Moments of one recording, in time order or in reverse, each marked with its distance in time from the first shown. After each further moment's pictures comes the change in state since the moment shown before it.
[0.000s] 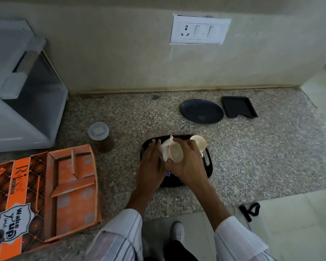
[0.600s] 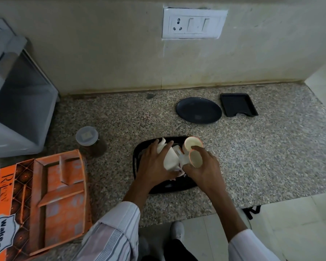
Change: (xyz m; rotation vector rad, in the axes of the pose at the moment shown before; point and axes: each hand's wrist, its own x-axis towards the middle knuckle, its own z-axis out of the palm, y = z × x) left_hand 0.045 0.022 0.014 0.271 -0.272 -0.003; right_hand 0.006 0.066 -0.031 0.058 0.024 0.207
